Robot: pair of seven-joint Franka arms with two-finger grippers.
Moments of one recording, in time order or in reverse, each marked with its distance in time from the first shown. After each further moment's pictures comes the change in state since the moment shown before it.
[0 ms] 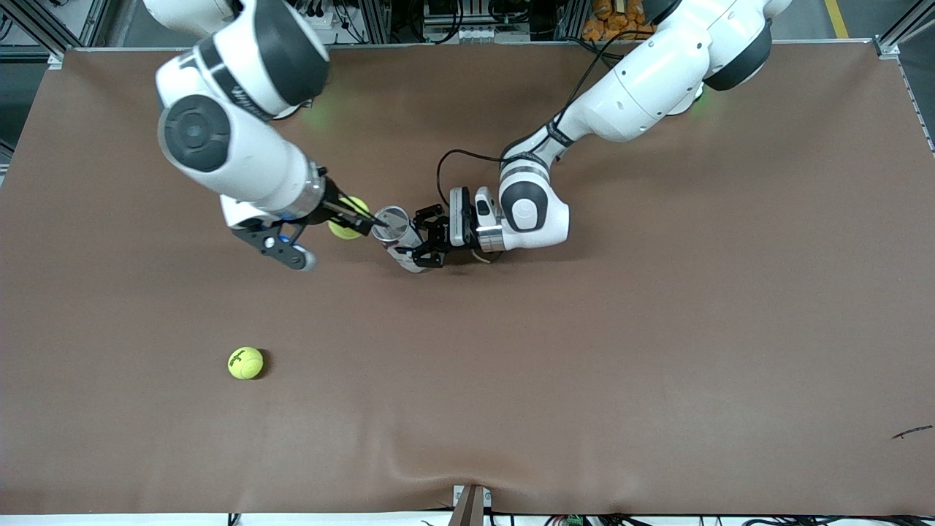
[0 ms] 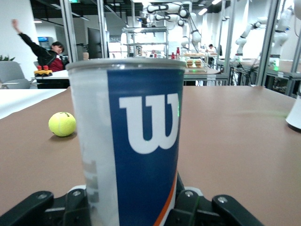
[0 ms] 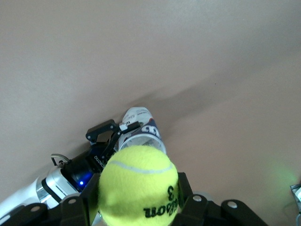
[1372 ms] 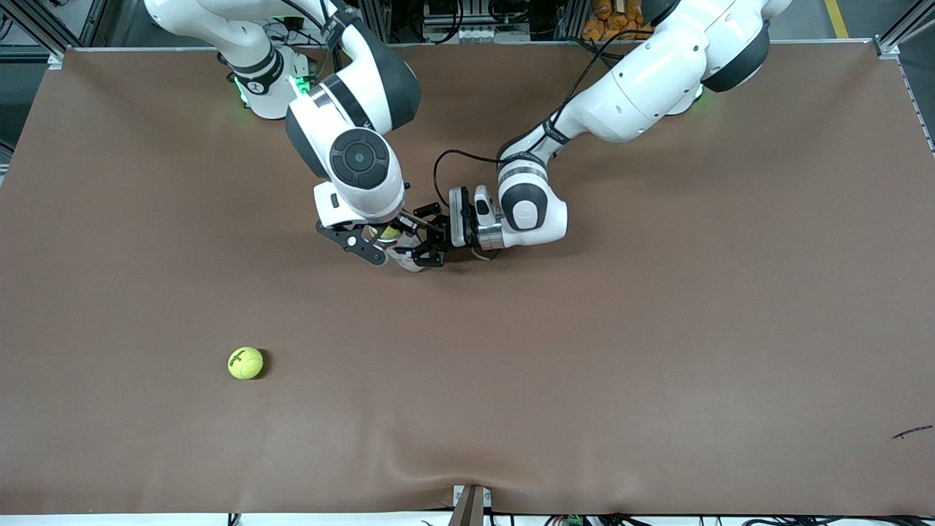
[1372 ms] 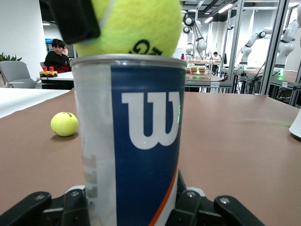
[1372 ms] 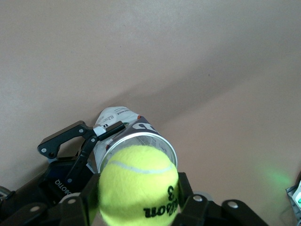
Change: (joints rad) left arm 0.003 0.004 0.004 -0.009 -0.026 -0.027 0.003; right arm 0.140 0.097 -0.017 -0.105 -0.125 0.088 0.150
